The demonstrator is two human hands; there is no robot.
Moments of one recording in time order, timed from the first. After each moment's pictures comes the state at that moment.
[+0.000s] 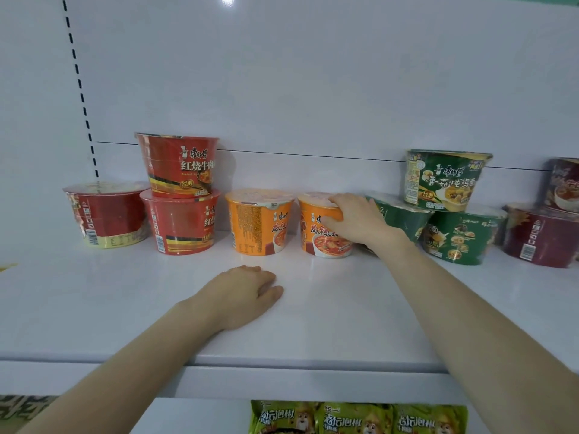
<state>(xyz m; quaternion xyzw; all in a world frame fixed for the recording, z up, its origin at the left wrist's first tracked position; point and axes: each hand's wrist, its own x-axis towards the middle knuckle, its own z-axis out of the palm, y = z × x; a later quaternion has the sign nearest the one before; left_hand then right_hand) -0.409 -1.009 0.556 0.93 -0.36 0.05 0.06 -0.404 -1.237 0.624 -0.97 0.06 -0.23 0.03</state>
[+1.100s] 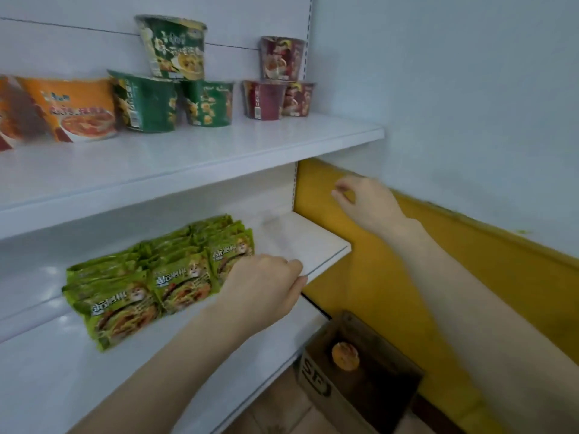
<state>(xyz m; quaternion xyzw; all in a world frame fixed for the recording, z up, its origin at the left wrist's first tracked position) -0.716 -1.102 0.458 0.65 -0.72 0.21 0.14 -0.843 -1.281 0.511 -0.89 0.35 -0.28 0.01</state>
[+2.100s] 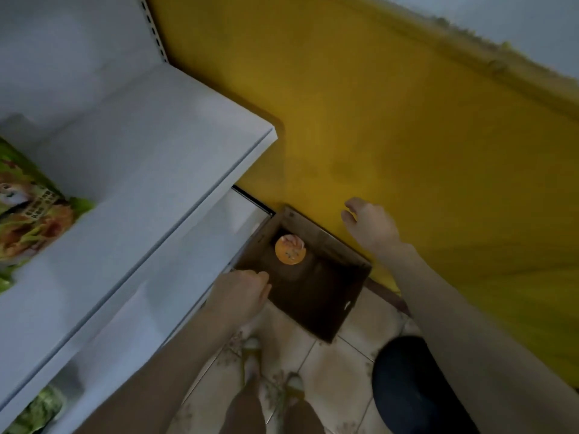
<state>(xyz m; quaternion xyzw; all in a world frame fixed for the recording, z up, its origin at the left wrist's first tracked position) -0.796 -1.402 0.153 0.64 -0.74 -0.17 -0.06 -0.993 -1.549 0.184 -0.76 0.61 0.01 0.22</state>
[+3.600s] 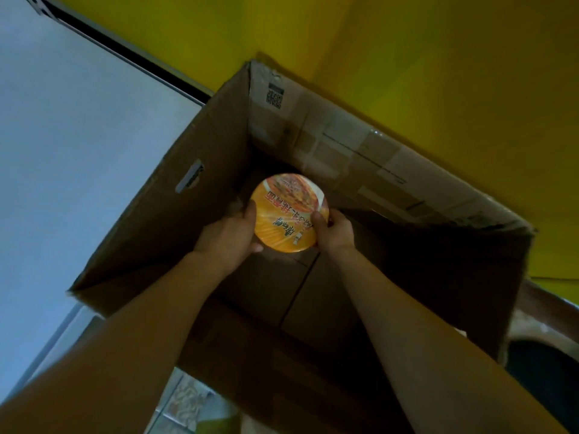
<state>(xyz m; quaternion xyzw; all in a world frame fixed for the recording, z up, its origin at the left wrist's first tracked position) -0.811 -1.577 -0.399 0.66 -0.68 -0.30 -0.13 -0.977 -1.606 -0.420 -0.34 0.77 -0.15 0.52</state>
